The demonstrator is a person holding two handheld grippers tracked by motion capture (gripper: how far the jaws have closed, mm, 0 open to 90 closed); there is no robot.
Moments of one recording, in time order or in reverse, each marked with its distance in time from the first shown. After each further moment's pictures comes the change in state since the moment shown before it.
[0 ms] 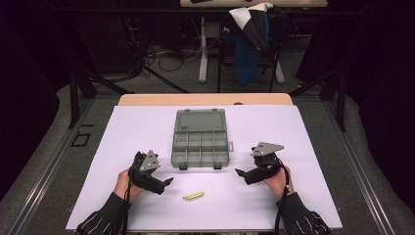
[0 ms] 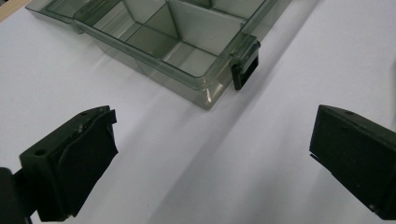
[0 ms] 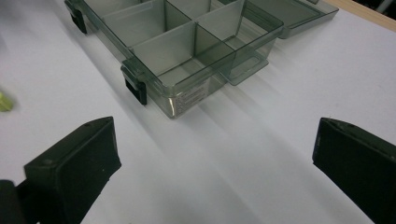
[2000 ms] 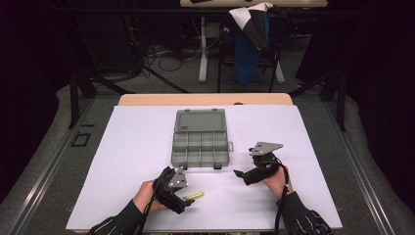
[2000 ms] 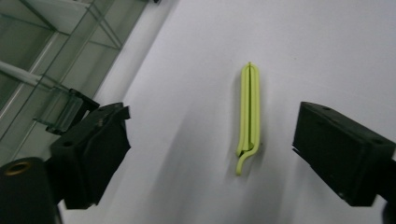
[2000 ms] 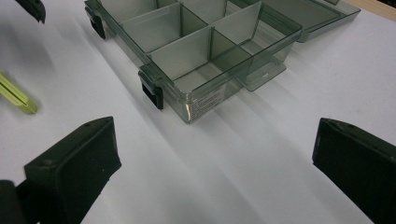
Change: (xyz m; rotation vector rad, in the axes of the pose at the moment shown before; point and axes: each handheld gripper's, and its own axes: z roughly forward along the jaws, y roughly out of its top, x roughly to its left) left arm -0.072 0.035 0.016 0.128 -0.205 0.159; right arm 0.001 0.003 0.002 0.004 0.055 0.007
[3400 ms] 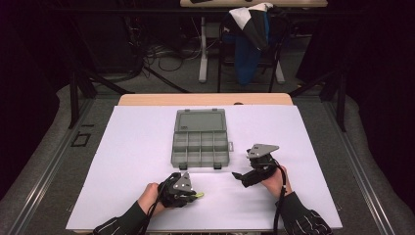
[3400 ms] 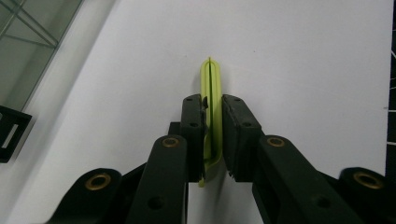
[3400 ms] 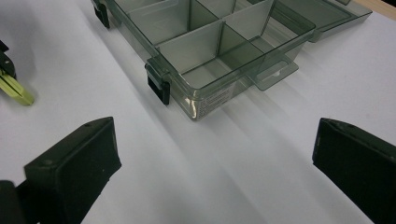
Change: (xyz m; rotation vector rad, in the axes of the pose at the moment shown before) left arm -0.004 0.002 0.012 0.028 -0.131 0.023; right arm 0.006 0.000 0.004 0.022 -0.002 -0.048
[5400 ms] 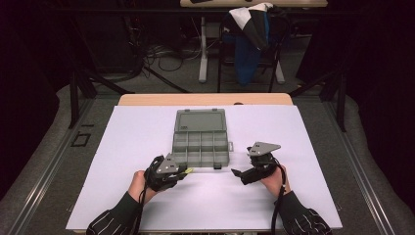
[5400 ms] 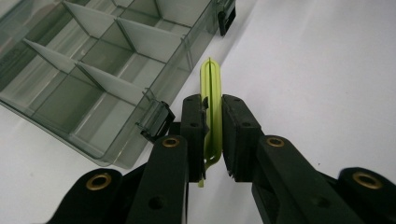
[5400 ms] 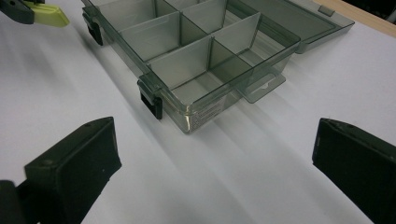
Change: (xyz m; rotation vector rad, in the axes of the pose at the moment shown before) left arm 0.034 -0.006 -0.036 -0.148 0.209 -0.096; right arm -0.002 0.003 -0.001 -0.042 -0.028 0.028
